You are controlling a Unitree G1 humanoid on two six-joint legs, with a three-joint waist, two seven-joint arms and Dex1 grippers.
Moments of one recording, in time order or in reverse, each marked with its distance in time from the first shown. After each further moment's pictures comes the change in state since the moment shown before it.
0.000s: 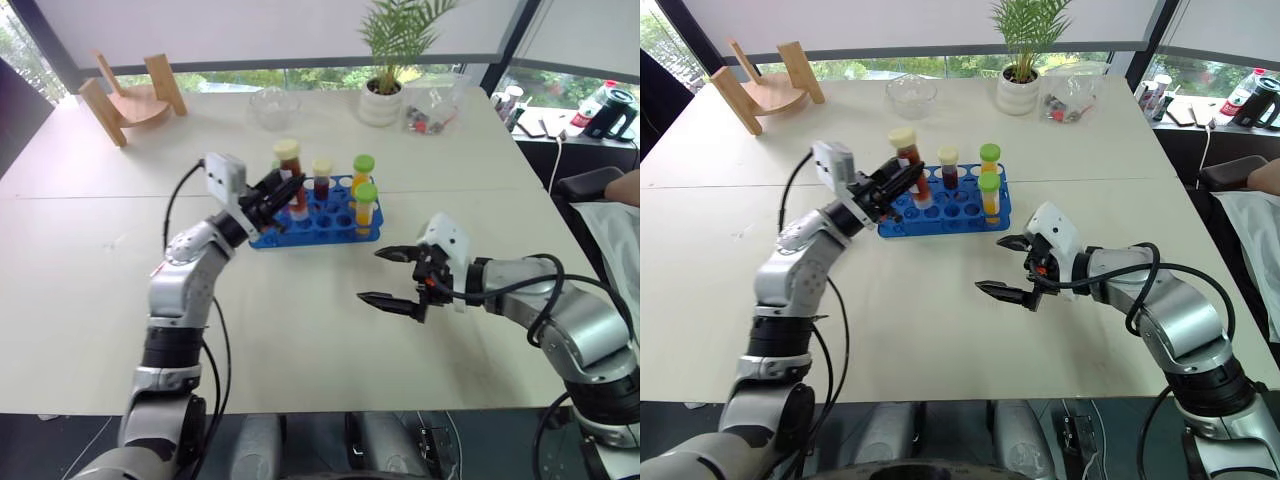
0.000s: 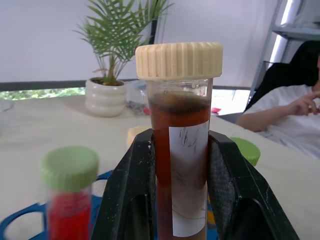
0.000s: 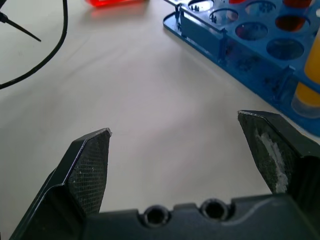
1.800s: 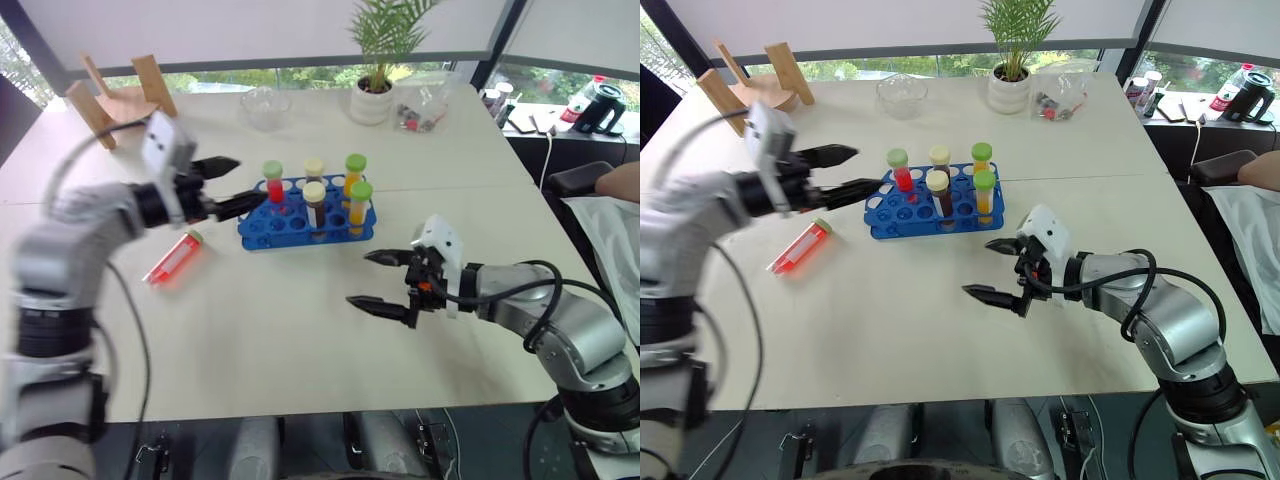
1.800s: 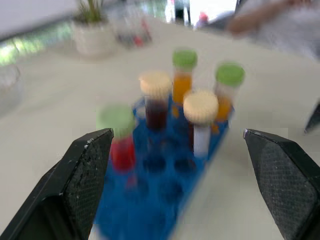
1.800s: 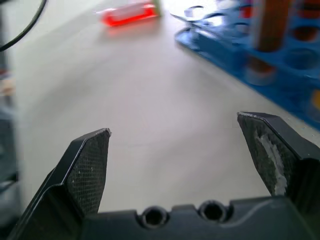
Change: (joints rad) left arm -0.090 0.767 0.048 -0.235 -0.155 0.619 -0.289; right arm 0.013 0.023 -0.013 -0.072 0.136 0.037 0.057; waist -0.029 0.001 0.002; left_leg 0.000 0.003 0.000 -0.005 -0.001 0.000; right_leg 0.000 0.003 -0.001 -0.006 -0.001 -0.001
